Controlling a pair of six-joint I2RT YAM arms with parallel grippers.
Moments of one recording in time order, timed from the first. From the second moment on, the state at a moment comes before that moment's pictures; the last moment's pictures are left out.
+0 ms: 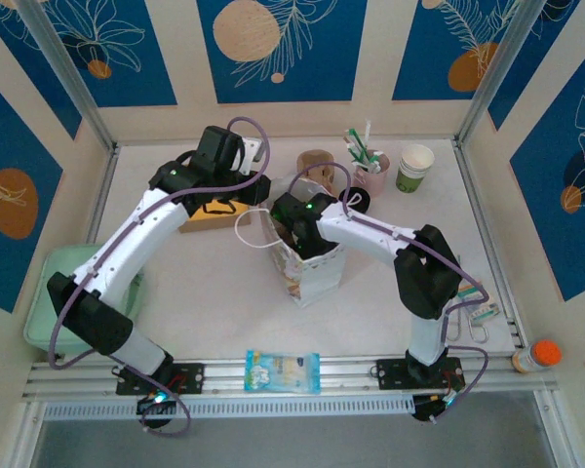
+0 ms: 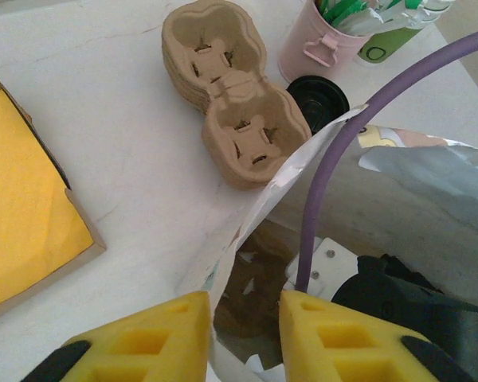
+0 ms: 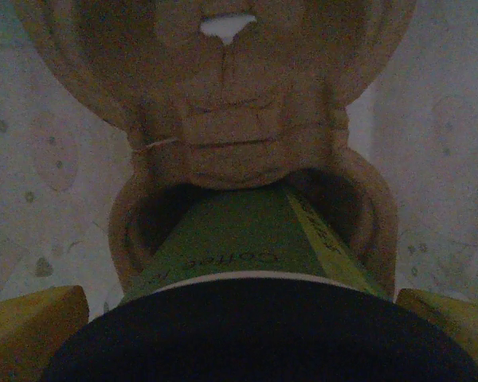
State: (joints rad) left arm -0.57 1.54 1.65 -0.88 0.12 -0.23; right arm 0.81 1.86 1.48 -1.14 0.00 0.45
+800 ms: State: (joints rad) left arm -0.57 1.52 1.65 -0.88 0.10 -0.23; right arm 0.82 1.82 1.67 -1.31 0.06 0.45
